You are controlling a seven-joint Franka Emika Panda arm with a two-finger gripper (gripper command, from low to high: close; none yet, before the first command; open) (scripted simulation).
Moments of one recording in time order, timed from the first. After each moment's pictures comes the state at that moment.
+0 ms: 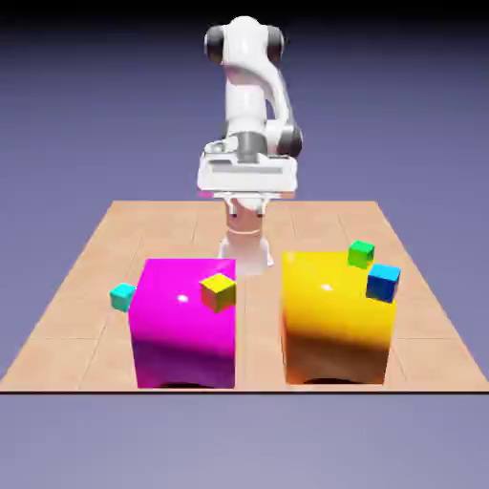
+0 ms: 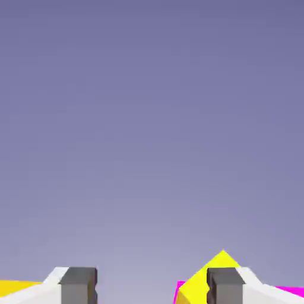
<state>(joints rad) 0.05 -0.54 0.01 -2.79 0.03 3.01 0.72</state>
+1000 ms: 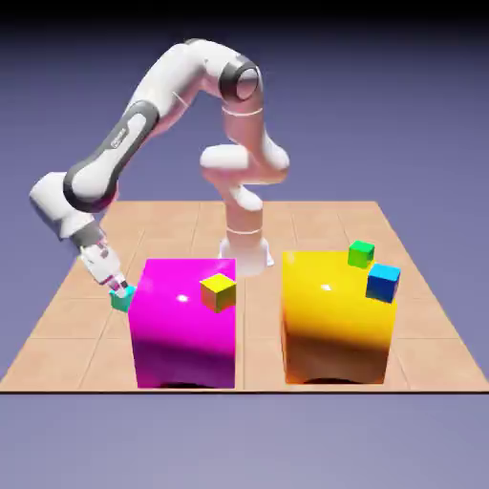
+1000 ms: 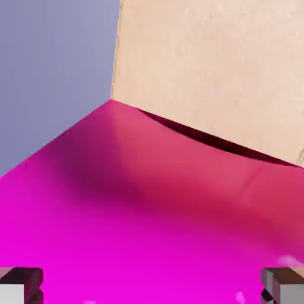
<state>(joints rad) -0.14 0.43 -0.76 -2.13 0.90 1.79 0.78</state>
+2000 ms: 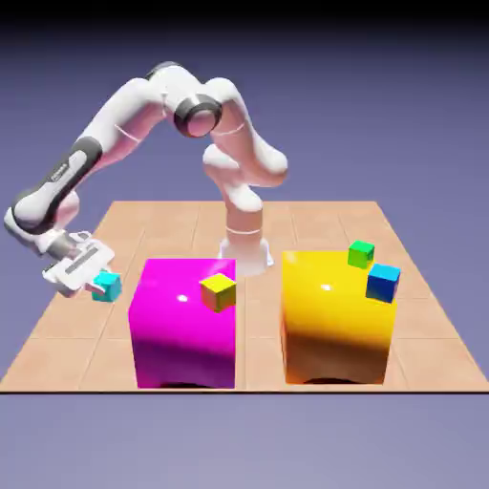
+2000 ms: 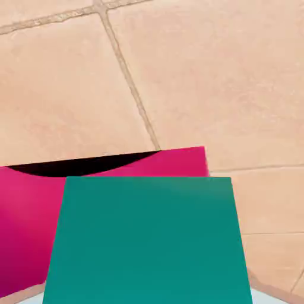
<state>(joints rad) -0.41 0.54 -0.57 -1.90 0.85 1.46 1.09</state>
